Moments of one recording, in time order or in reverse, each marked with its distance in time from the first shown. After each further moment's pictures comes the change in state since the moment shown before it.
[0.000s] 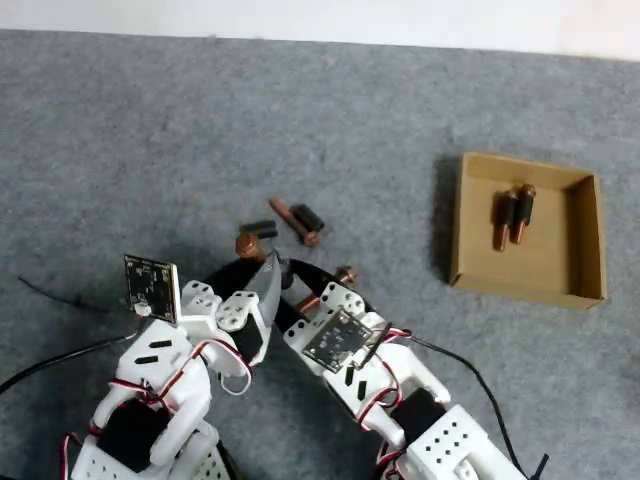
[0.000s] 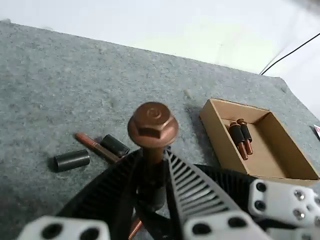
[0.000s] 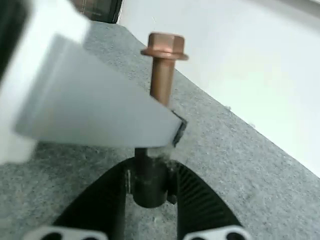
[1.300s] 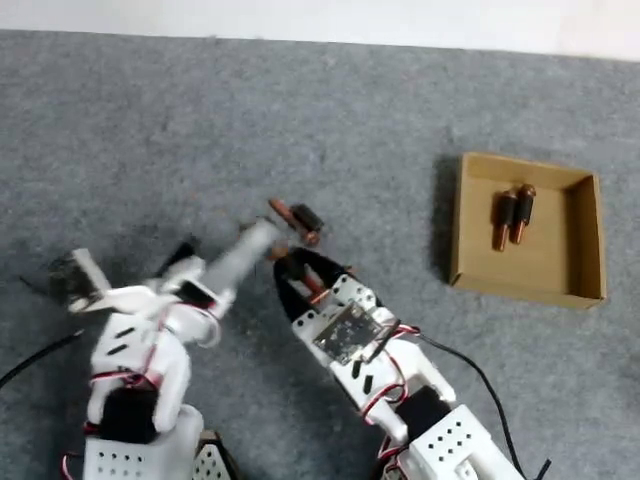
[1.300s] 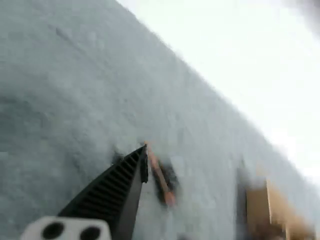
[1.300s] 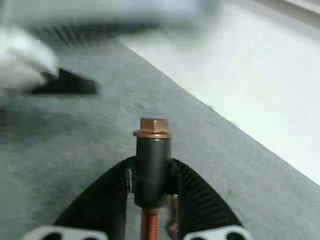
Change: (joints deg) left arm -28.8 0.6 5.9 -8.2 21.5; right arm 4.2 -0.4 0.0 -0.1 -0.1
